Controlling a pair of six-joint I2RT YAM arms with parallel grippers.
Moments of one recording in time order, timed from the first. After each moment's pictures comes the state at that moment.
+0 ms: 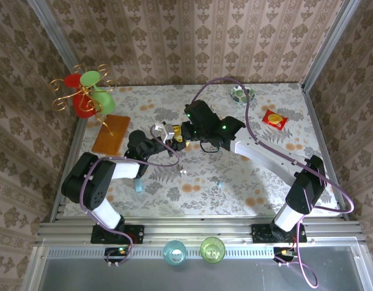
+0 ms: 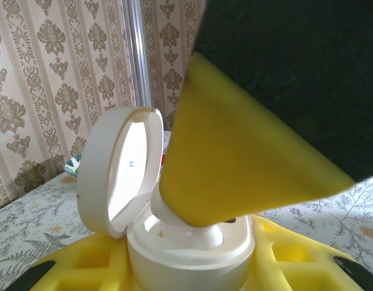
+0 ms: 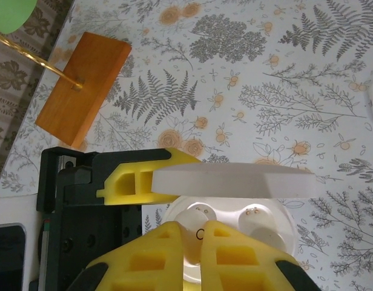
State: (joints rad) left arm -0.48 1.64 0.58 1.17 0.79 -0.01; right arm 0.79 1.65 1.56 -0.66 0.12 0.60
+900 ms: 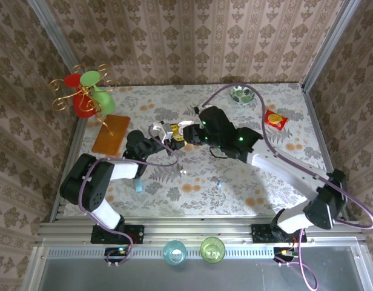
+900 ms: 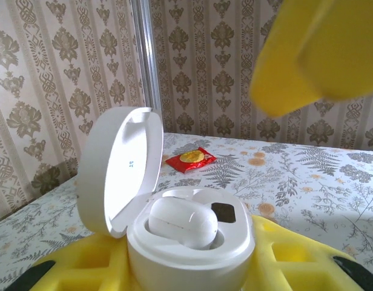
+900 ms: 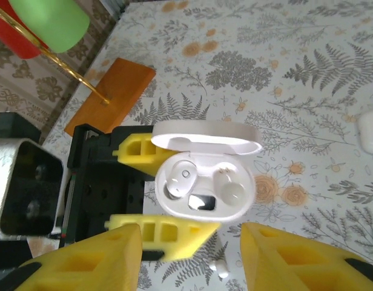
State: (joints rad) left arm -0.46 1.61 0.57 1.17 0.78 0.01; right arm 0.80 1.41 1.31 -0.47 0.13 0.51
